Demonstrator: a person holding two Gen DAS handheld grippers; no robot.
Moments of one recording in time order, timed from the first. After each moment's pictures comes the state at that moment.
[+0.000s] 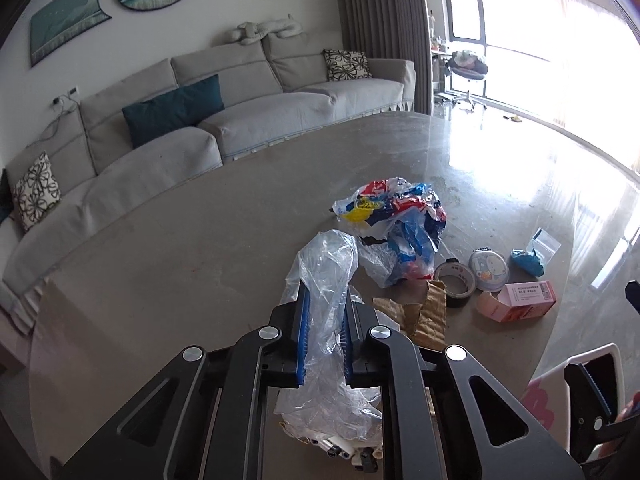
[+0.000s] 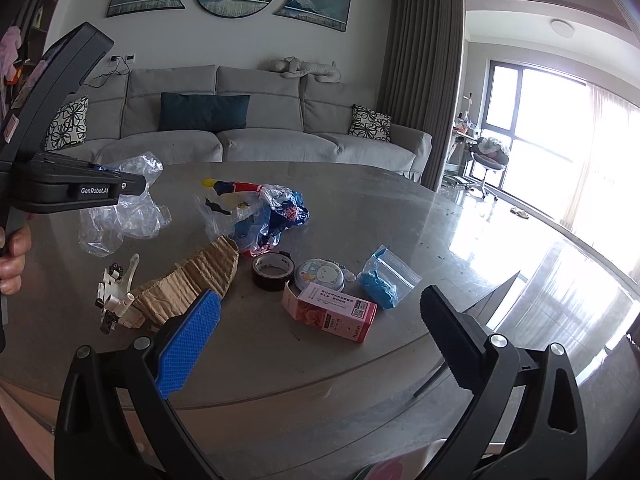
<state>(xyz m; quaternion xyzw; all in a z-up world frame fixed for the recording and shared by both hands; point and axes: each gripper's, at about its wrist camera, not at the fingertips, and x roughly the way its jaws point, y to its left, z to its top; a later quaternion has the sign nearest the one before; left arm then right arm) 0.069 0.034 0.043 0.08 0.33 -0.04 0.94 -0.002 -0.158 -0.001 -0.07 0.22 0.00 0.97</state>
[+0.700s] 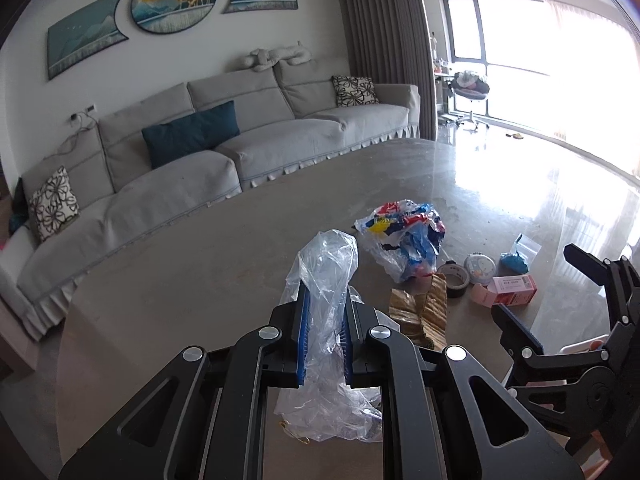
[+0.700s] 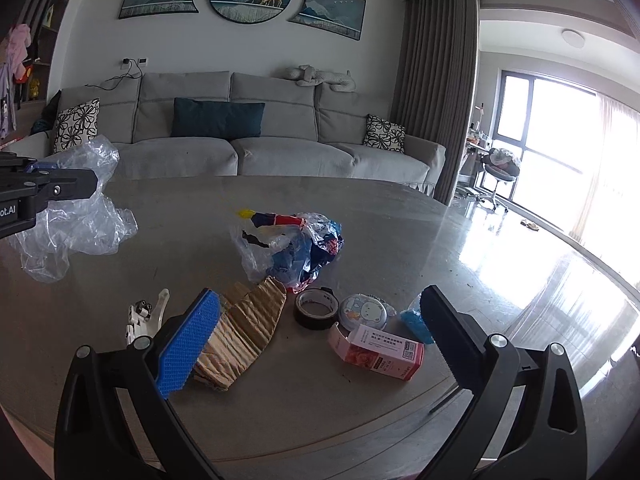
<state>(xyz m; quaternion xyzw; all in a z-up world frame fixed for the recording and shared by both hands) 0.010 0.064 0.077 0.09 0.28 -0.03 0.95 0.028 -0.109 0.014 -0.08 0.21 0.02 0.97</state>
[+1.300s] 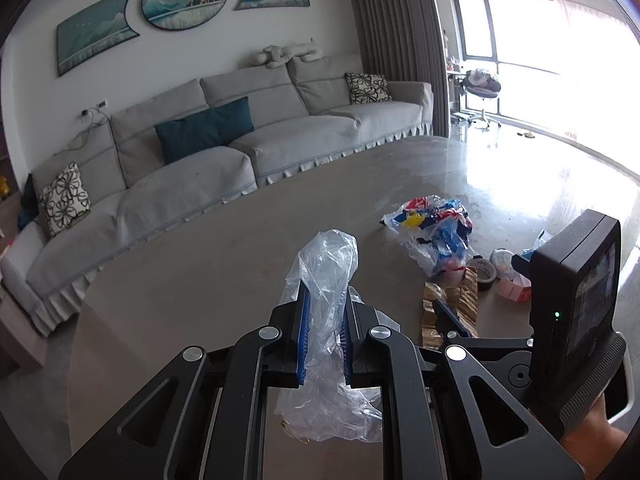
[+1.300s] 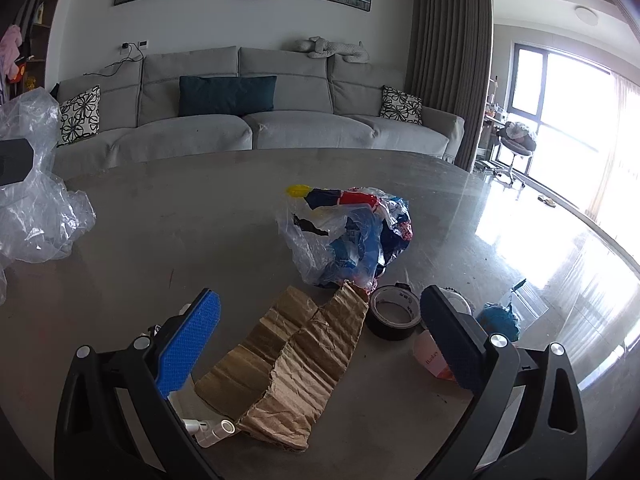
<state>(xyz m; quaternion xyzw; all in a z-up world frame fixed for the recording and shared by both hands) 0.012 0.095 0.076 0.09 0.29 -0.01 0.95 0.078 -0.059 -0.016 -0.06 0.26 0.04 0.96</state>
